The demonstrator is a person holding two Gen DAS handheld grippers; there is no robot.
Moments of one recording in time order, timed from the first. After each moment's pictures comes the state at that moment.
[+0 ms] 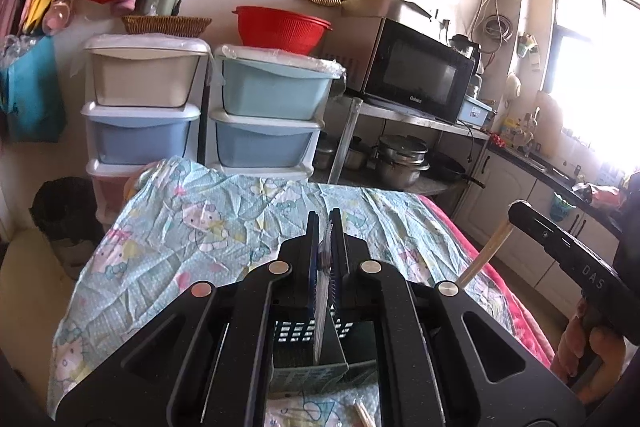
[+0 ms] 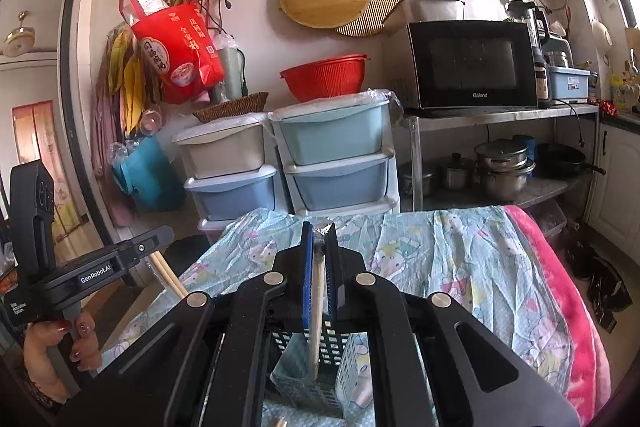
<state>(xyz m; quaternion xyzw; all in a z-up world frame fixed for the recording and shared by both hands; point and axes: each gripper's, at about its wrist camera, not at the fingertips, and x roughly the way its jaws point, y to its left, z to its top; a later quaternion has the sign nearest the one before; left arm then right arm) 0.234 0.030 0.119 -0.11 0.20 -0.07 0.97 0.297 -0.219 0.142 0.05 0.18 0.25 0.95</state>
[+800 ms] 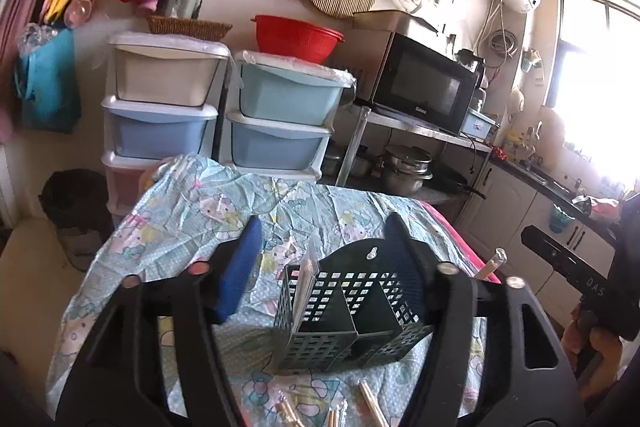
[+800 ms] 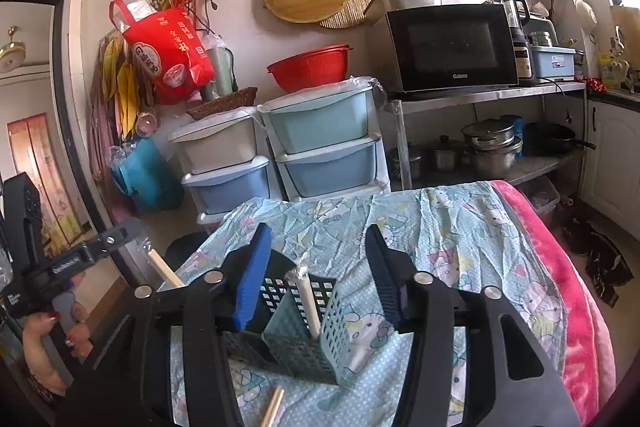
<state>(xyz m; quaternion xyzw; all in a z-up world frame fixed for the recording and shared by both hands) 0.190 0.045 0.116 -0.12 0.18 -0.05 0.97 0.265 -0.252 0.127 0.08 0.19 0.24 0.95</state>
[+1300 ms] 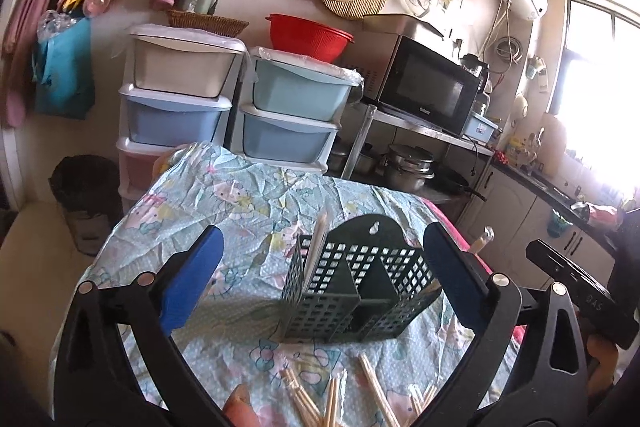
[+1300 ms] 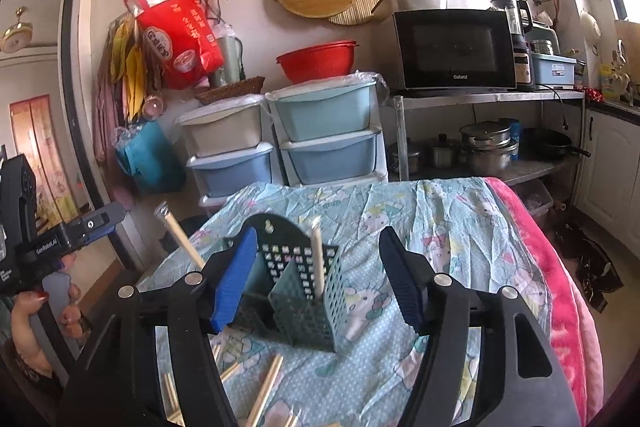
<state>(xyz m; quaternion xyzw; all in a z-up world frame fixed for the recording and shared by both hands) 0.152 0.053 0.108 -0.14 0.18 -0.04 0.97 0.222 -0.254 0.118 0.04 0.20 0.24 0.95</state>
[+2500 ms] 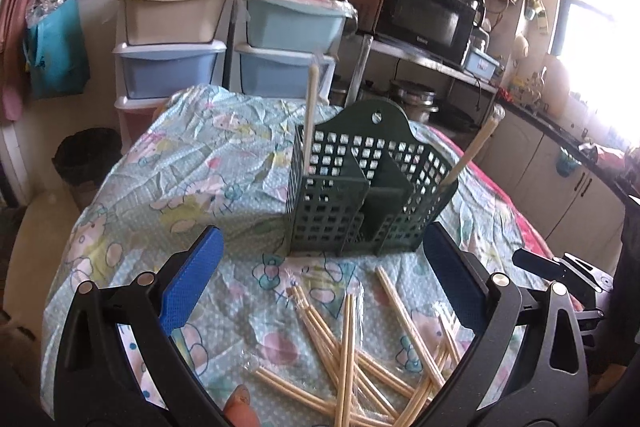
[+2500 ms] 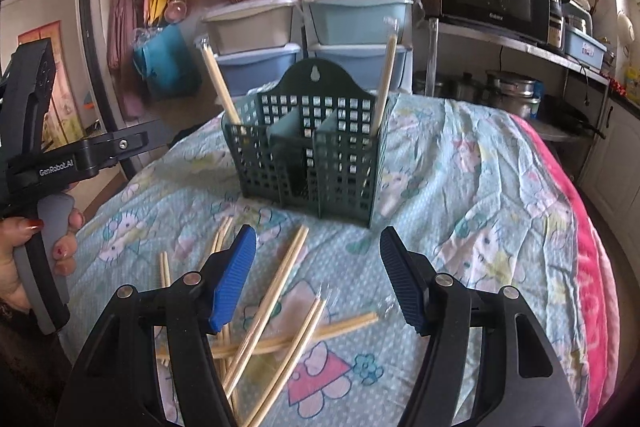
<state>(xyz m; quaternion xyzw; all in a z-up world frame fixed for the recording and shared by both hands) 0.132 0.026 0.035 -0.09 0.27 -0.05 0.96 0.168 -0.214 0.030 -0.04 0.31 0.27 0.91</state>
